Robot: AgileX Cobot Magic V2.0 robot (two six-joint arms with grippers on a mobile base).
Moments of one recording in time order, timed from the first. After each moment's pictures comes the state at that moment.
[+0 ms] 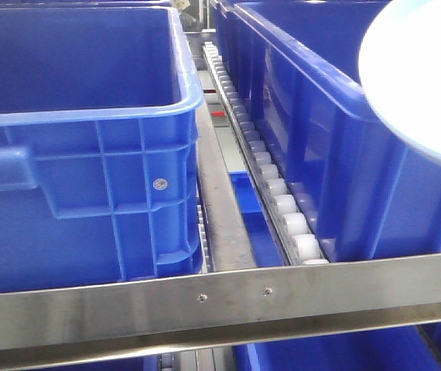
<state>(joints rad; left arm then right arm) -0.08 0.33 -0.43 0.04 0.56 -0.09 0.12 0.59 -0.65 -0.13 0.58 0.20</state>
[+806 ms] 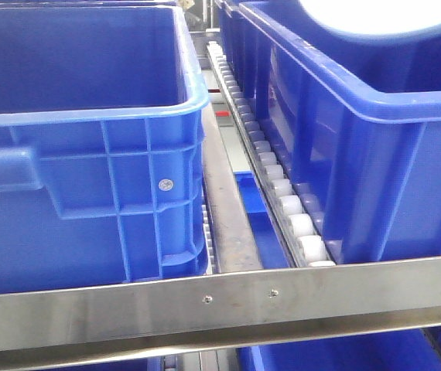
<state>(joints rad) -0.08 0.33 -0.43 0.04 0.56 -0.09 0.03 1.16 -1.01 -0.17 0.24 0.20</state>
